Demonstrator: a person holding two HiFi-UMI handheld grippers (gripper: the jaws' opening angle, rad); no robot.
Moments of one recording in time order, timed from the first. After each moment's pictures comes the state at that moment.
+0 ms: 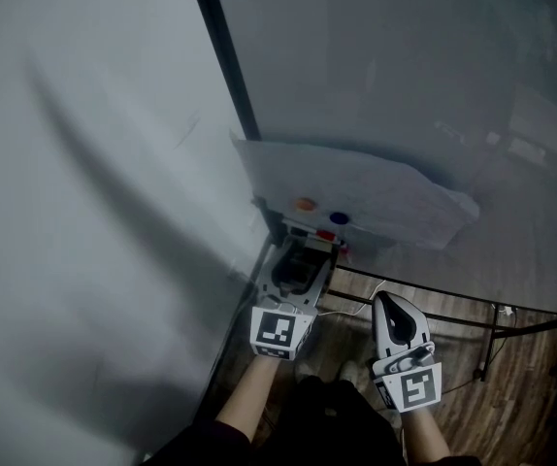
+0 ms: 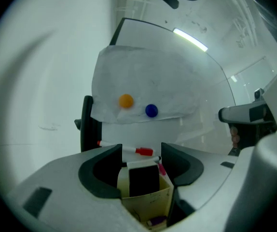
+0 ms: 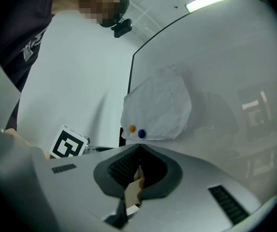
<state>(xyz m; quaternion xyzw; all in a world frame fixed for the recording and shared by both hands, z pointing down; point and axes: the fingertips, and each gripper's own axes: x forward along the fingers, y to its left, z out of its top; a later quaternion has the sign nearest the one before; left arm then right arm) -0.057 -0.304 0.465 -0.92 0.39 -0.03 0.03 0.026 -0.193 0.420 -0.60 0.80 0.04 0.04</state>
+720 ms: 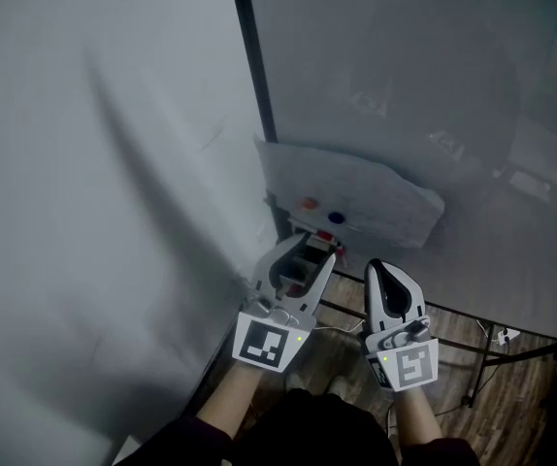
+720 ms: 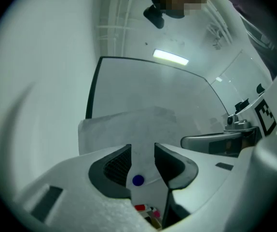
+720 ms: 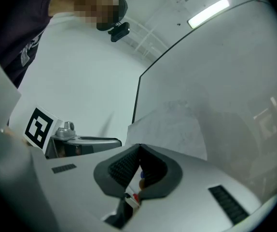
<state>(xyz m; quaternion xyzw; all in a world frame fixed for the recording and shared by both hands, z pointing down) -0.048 -0.230 0.315 -0.92 0.37 0.04 0.14 0.023 -0.196 0.322 -0.56 0.81 0.12 0.12</state>
